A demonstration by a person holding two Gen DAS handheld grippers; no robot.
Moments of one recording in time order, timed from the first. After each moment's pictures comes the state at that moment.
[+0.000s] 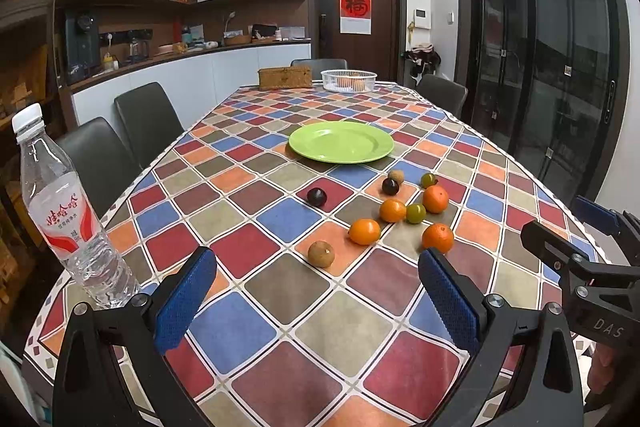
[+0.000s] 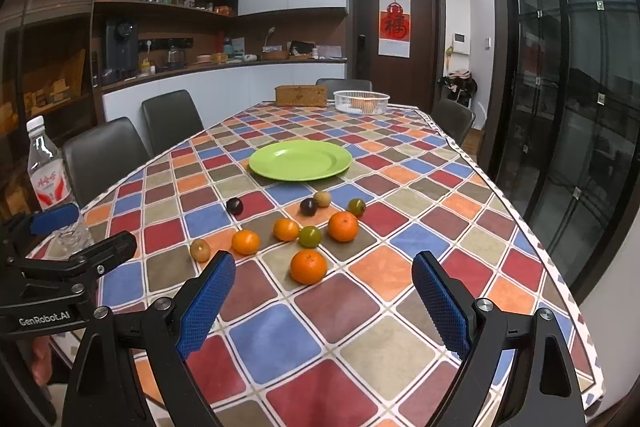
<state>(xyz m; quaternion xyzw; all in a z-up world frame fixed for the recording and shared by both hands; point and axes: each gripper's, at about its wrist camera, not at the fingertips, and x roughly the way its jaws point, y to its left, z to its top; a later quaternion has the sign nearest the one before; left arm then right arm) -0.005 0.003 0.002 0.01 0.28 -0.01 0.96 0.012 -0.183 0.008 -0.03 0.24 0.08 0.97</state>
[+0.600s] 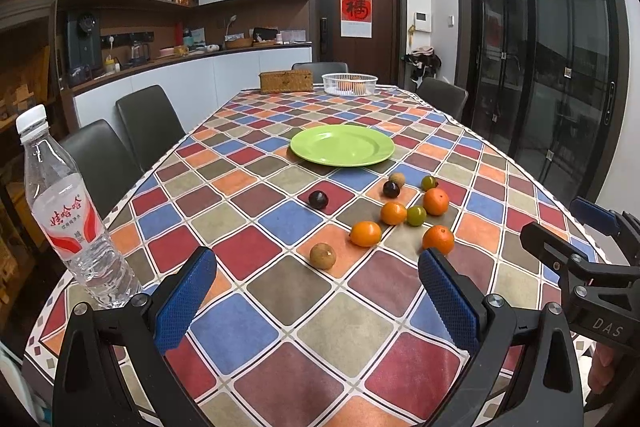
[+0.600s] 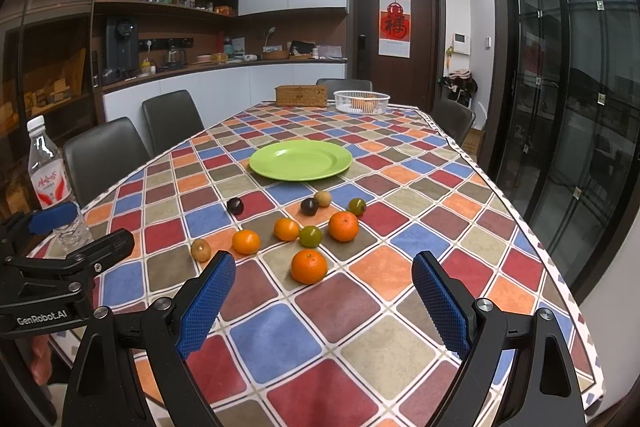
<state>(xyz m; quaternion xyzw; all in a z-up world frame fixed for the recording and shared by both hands) -0.005 0.004 0.006 0.01 0.27 -0.01 0.96 0.011 -0.180 0.004 -0.03 0.24 0.08 0.97</state>
